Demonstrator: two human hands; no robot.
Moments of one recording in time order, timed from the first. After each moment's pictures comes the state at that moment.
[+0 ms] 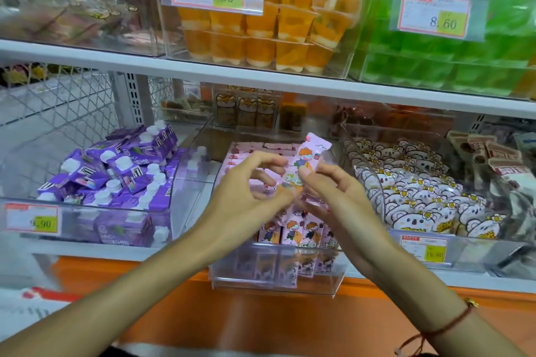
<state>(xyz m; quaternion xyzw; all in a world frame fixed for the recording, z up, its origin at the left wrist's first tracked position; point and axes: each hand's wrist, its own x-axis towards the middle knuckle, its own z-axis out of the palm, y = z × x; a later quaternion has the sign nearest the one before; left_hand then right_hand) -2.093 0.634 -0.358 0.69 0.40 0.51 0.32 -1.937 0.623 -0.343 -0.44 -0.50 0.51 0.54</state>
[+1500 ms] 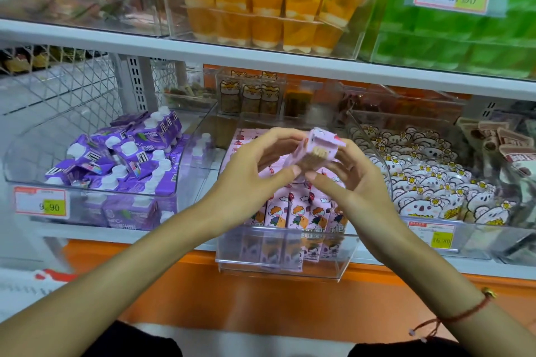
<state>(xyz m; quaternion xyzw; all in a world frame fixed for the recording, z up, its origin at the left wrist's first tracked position) -2.096 0.635 -0.346 0.74 0.31 0.49 0.35 -1.926 0.618 -0.347 -0.39 -0.64 0.40 0.53</state>
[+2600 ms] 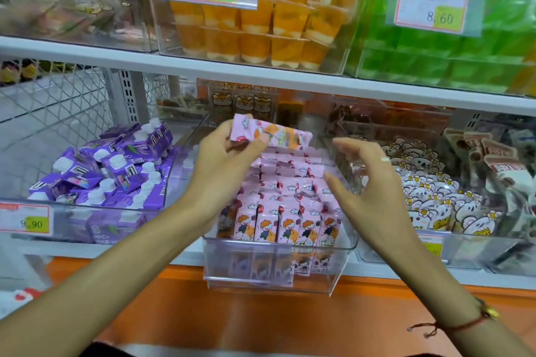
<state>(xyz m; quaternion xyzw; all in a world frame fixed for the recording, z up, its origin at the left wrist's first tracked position) -2.097 0.648 -0.329 0.57 0.39 0.60 0.40 -1.896 0.633 -0.344 -0.50 -0.72 -0.01 0.47</state>
